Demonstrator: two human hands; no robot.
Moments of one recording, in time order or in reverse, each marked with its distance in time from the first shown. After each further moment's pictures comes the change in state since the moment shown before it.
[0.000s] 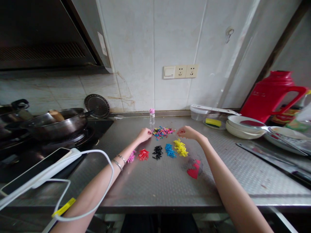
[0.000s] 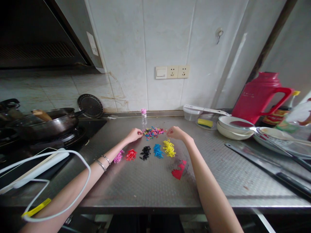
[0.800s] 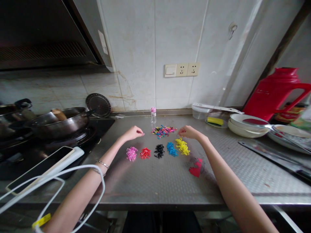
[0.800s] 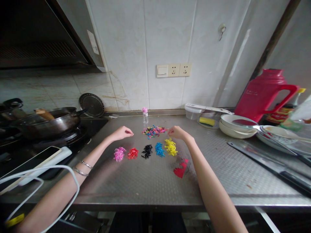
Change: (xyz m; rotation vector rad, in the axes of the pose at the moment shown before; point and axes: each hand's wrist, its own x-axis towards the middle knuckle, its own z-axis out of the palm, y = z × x) left_hand -0.038 -0.020 -0.074 -0.109 -0.180 0.030; right_hand 0.007 0.009 0.010 -0.065 0.015 -0.003
